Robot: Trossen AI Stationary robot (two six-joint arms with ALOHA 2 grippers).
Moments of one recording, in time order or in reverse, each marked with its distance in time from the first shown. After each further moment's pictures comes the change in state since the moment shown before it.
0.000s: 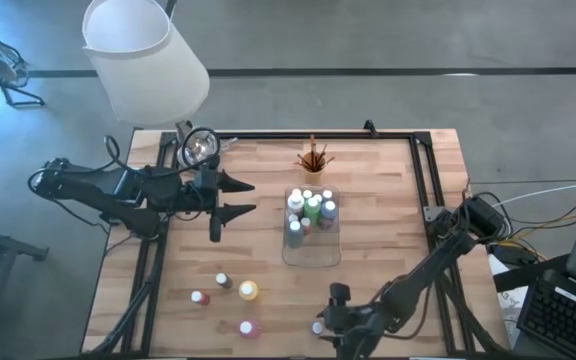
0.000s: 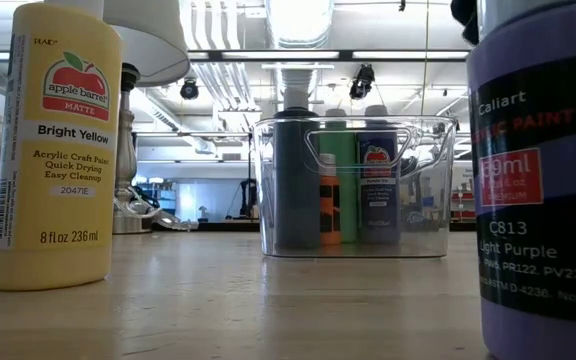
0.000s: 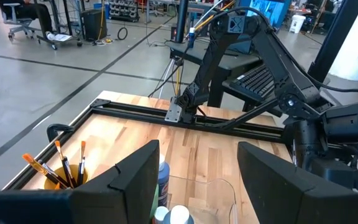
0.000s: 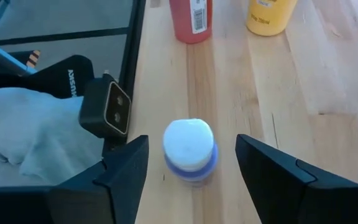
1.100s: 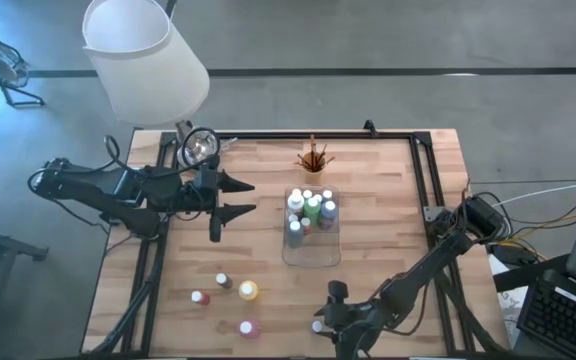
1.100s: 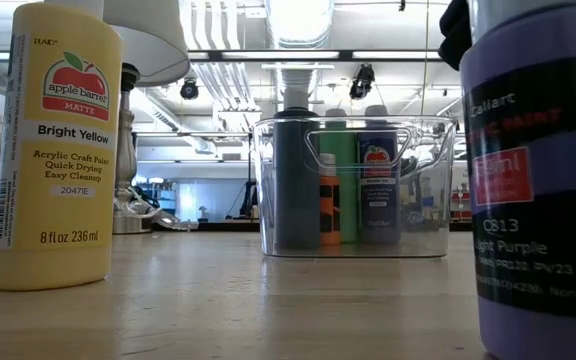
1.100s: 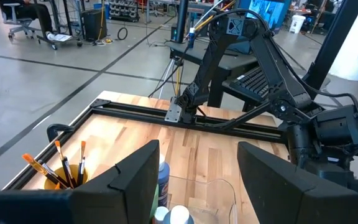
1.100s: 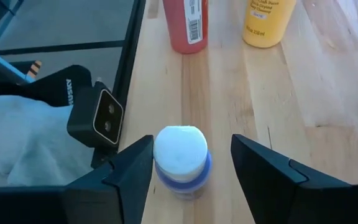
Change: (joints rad) left arm 0.000 0.000 0.000 0.000 0.000 0.000; right arm -0.010 0.000 -0.074 0.134 0.024 -0.052
